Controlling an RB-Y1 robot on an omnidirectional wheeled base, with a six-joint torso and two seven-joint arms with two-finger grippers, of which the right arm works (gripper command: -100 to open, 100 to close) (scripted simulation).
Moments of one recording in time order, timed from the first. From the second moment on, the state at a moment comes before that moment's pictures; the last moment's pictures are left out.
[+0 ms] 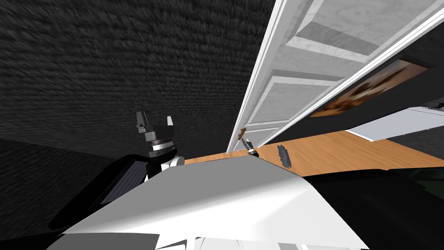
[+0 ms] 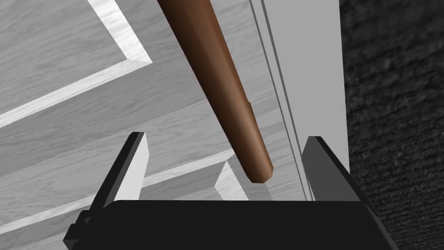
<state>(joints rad) 0.08 -0.32 -0.16 -0.66 0.26 -1.06 0.67</state>
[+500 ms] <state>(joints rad) 0.10 -0.33 -0.18 -0.65 0.28 -1.09 0.80</state>
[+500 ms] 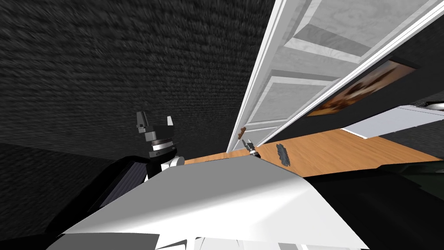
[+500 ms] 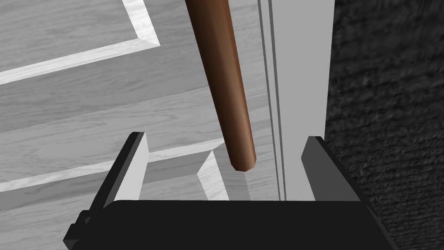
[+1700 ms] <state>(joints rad) 0.15 -0.35 -0.22 -0.66 0.33 -1.12 1.01</state>
